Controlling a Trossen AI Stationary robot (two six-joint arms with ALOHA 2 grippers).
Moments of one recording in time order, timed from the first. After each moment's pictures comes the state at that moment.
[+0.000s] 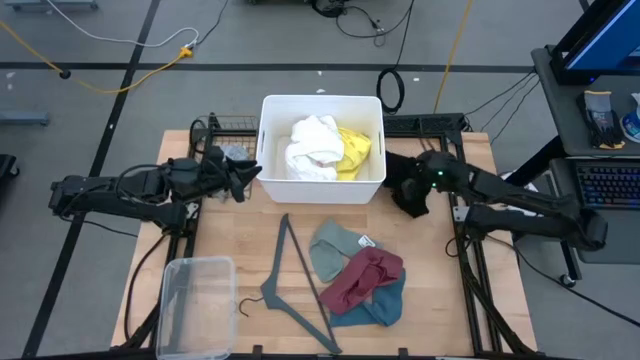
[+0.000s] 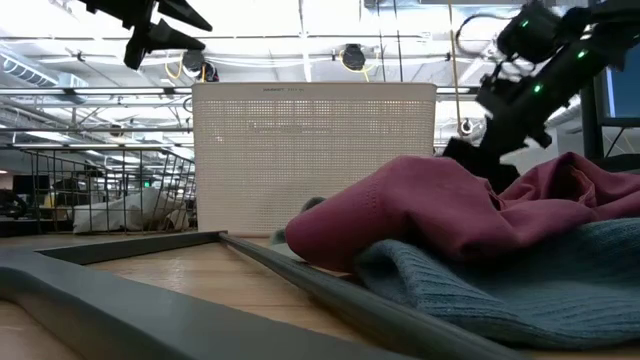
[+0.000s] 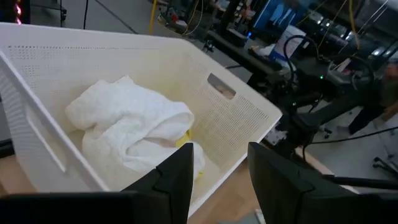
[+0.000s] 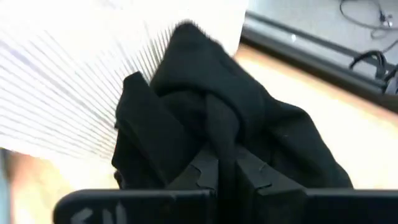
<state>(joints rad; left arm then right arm) 0.04 0.70 0.69 -0.18 -0.44 -0.57 -0.51 0.74 0.45 -0.37 0.21 0.34</state>
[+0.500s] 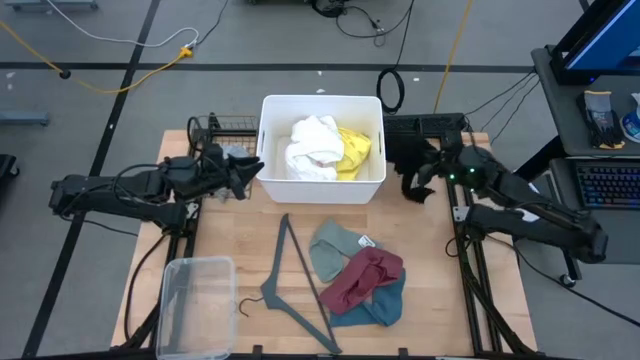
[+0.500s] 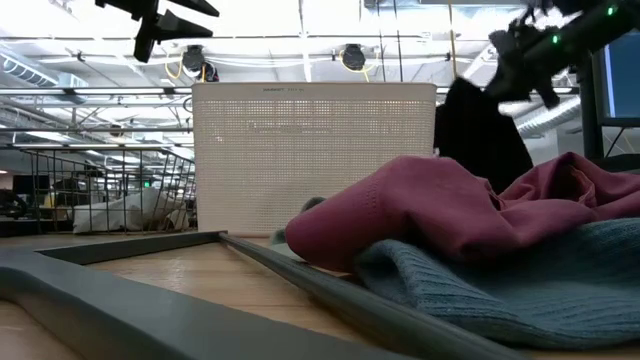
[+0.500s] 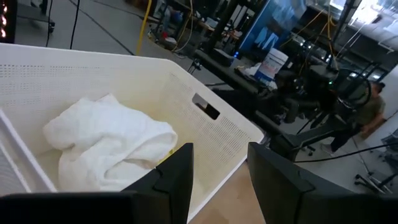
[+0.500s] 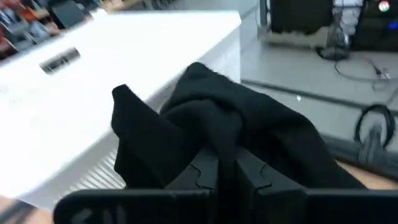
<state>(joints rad) 0.04 0.72 0.69 -0.06 -0.44 -0.56 -0.51 0.52 0.56 -0.38 0.26 0.38</state>
